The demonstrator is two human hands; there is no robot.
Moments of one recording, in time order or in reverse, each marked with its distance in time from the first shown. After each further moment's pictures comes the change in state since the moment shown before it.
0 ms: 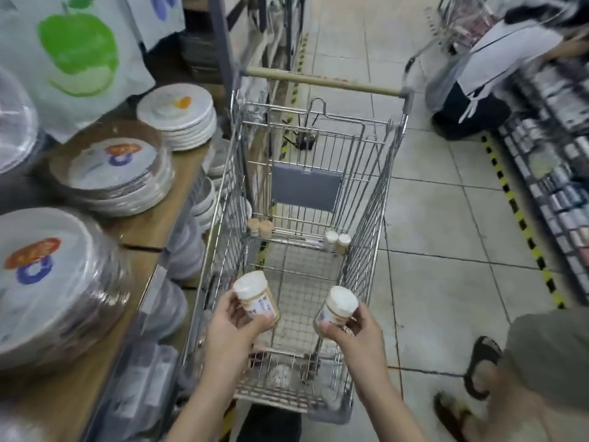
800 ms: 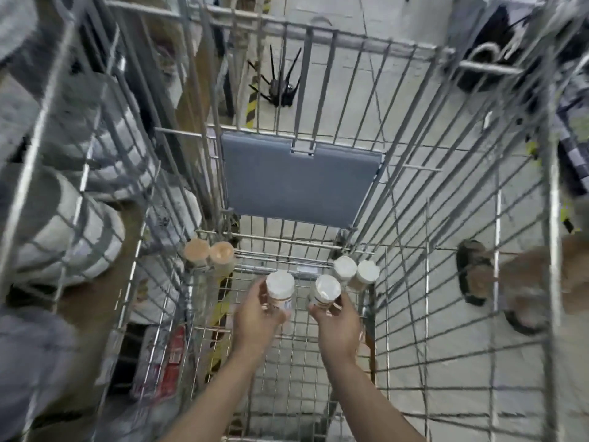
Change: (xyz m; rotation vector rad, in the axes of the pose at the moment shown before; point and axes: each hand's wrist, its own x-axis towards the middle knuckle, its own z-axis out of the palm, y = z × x) left_hand 0.403 -0.233 0.144 0.285 -0.154 -0.083; right_hand 0.394 0.199 0.078 -0.263 0.356 0.184
